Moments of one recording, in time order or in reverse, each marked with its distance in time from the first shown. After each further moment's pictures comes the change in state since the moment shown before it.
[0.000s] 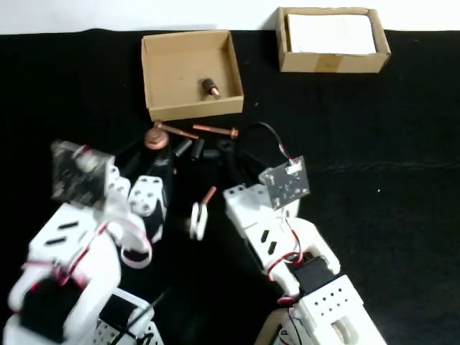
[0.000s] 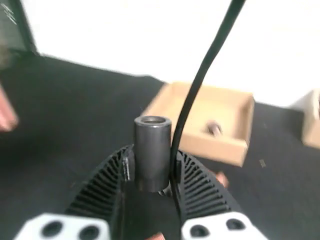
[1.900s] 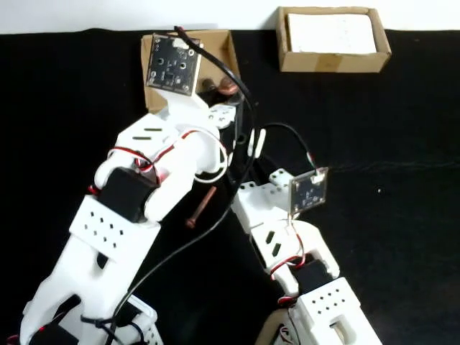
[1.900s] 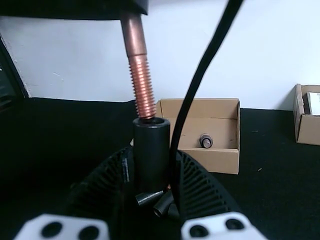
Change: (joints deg) left arm 6.3 41.8 -20.0 -10.6 8.8; right arm 4.8 0.0 10.0 -15.8 -7.6
